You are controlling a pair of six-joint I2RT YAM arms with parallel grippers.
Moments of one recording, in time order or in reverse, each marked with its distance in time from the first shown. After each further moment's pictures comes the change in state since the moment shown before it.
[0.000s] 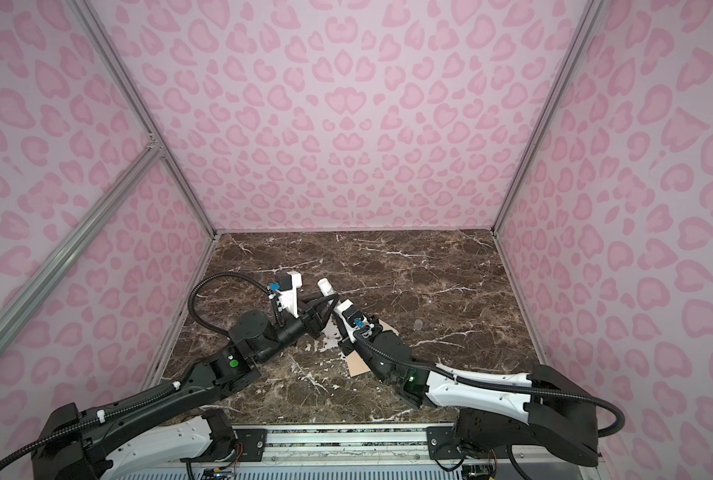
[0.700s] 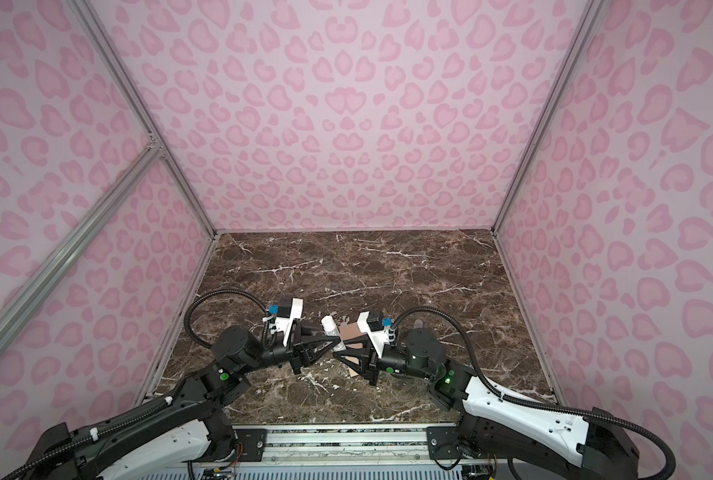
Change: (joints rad) left arm 0.054 -0.129 -0.149 0.109 0.549 0.011; right arm -0.178 -0.291 -0.095 -0.263 -0.792 0.394
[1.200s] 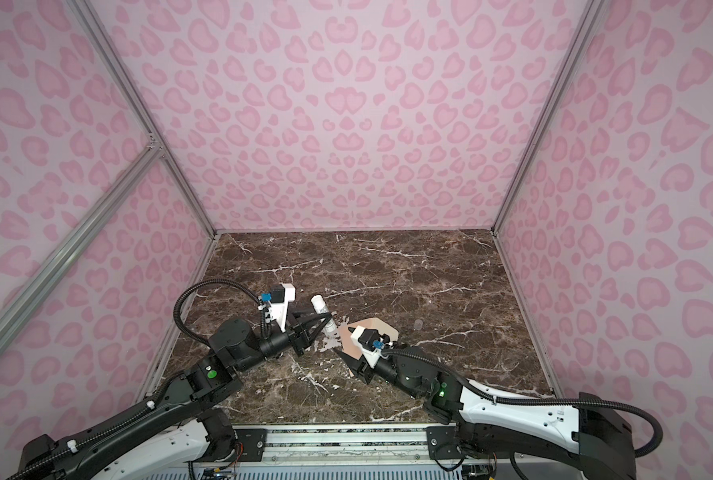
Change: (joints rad) left arm -0.005 -0.033 0.129 -0.306 -0.437 0.038; right arm 0.213 0.073 -0.072 0.136 0.629 -0.421
